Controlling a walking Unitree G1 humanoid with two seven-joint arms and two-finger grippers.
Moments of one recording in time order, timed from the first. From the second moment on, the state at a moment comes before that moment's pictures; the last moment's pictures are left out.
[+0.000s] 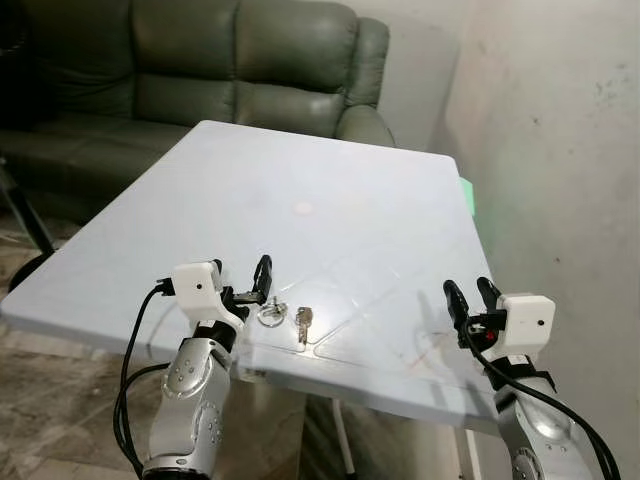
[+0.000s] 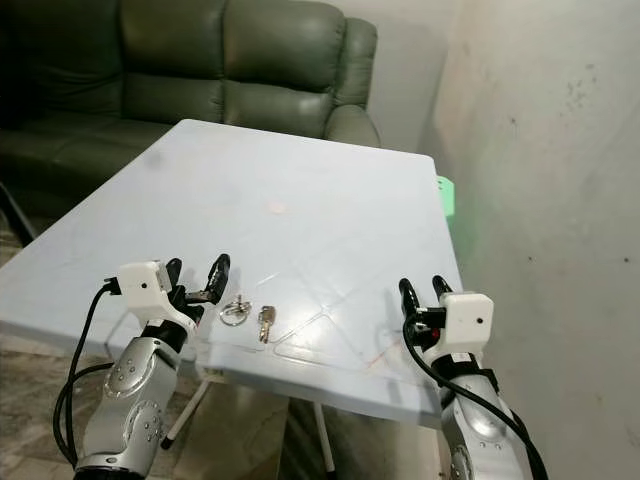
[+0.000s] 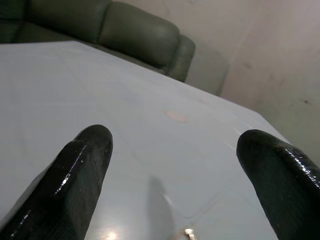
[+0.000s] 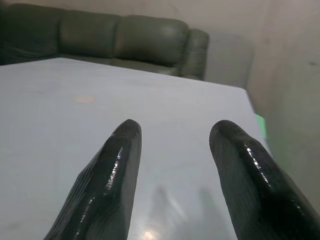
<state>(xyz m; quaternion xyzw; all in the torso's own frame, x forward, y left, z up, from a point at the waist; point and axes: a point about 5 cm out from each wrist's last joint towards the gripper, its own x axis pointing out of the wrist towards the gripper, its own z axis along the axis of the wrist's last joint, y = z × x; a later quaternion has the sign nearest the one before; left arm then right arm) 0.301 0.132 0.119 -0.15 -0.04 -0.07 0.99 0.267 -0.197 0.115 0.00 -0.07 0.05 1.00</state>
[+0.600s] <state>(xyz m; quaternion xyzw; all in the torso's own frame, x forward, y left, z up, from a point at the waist) 0.299 0.139 0.116 -0.15 -0.04 -0.06 0.99 0.267 -0.190 0.112 0.01 -0.06 0.06 1.00</state>
